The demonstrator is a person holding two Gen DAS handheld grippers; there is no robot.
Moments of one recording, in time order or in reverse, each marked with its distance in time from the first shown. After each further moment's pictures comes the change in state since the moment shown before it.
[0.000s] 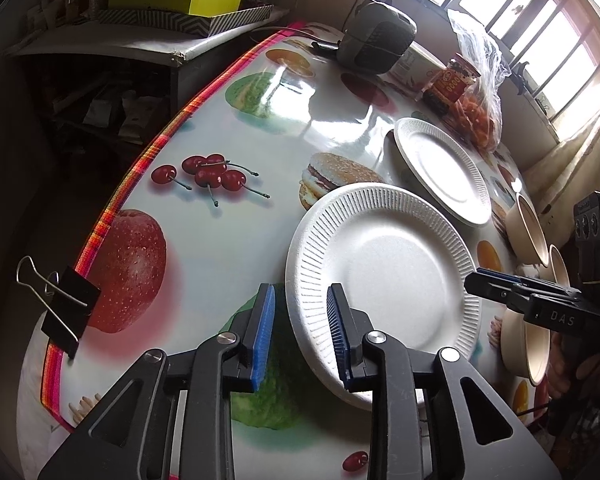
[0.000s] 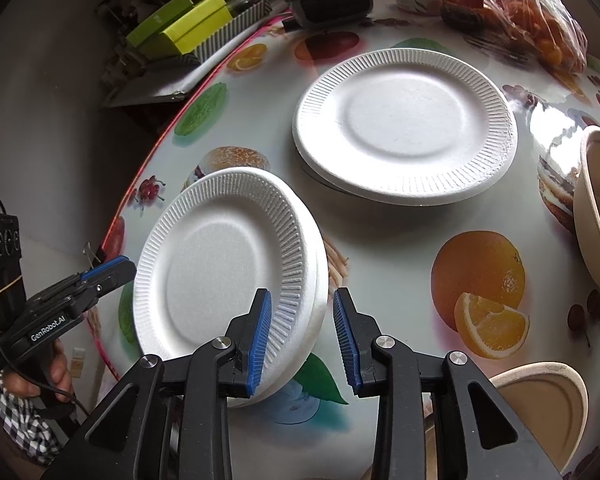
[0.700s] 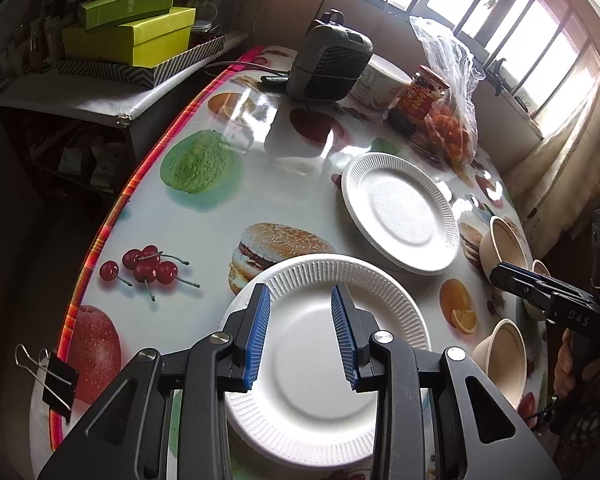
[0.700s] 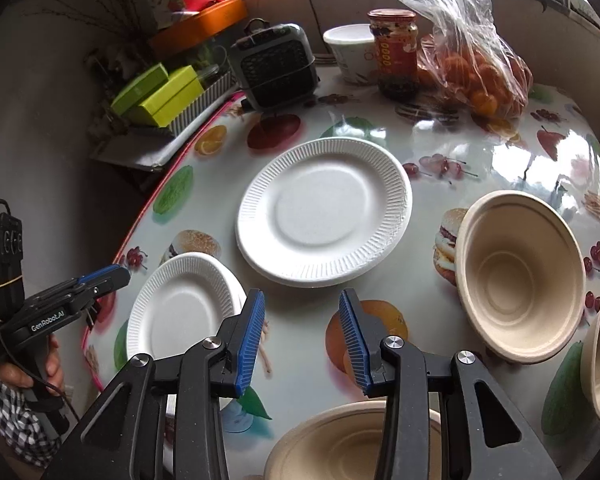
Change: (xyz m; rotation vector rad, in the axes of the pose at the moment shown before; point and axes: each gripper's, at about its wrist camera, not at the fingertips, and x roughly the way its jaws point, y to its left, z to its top) left arm 0.001 -0.058 0.059 0.089 -0.033 -0.027; right arm -0.077 -0.048 0.025 0.038 -0.188 -0.072
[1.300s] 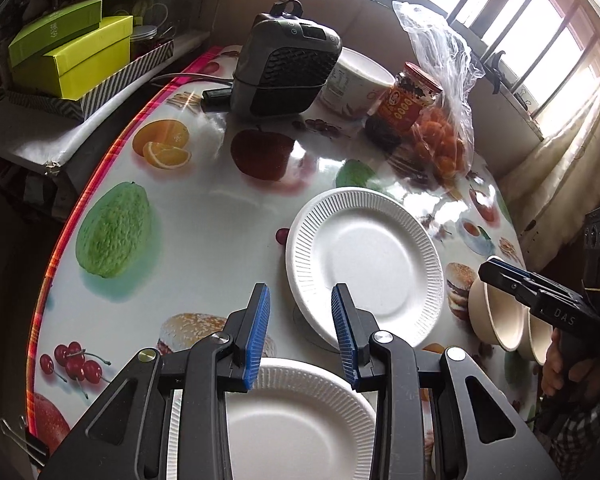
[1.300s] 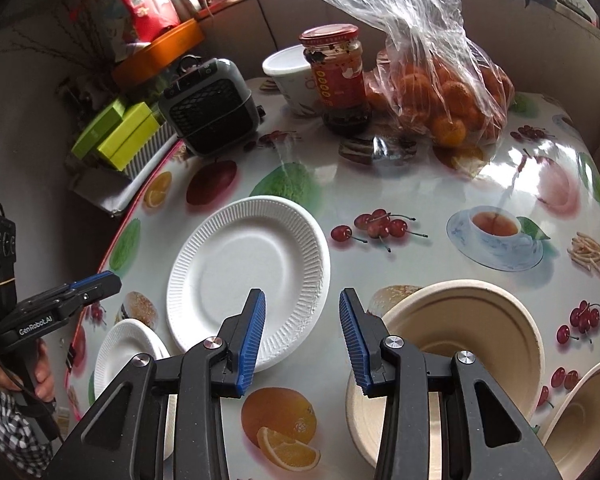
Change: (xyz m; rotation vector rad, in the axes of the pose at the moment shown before) left arm 0.058 -0.048 0.068 0.027 0.040 -0.033; right arm 0.021 -0.068 0.061 0.034 -0.018 -0.025
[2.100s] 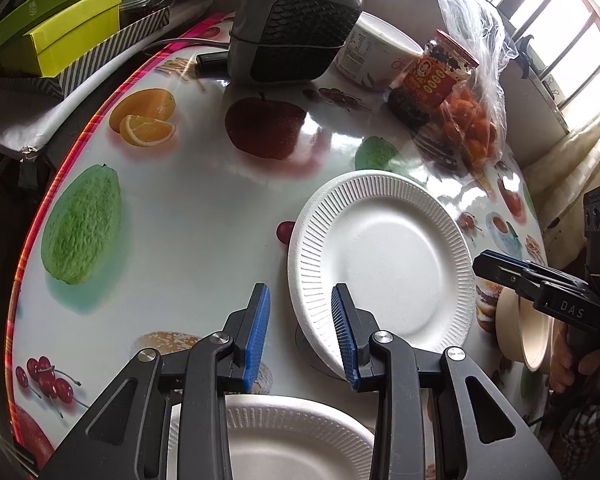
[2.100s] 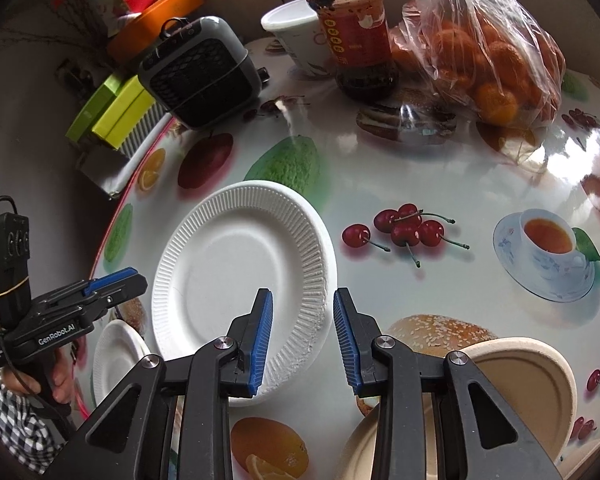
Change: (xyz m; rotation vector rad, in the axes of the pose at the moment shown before) left arm 0.049 0.002 0.011 -0.034 0.096 0.042; right arm 0.058 -0.014 0.024 -0.001 0.151 0.087
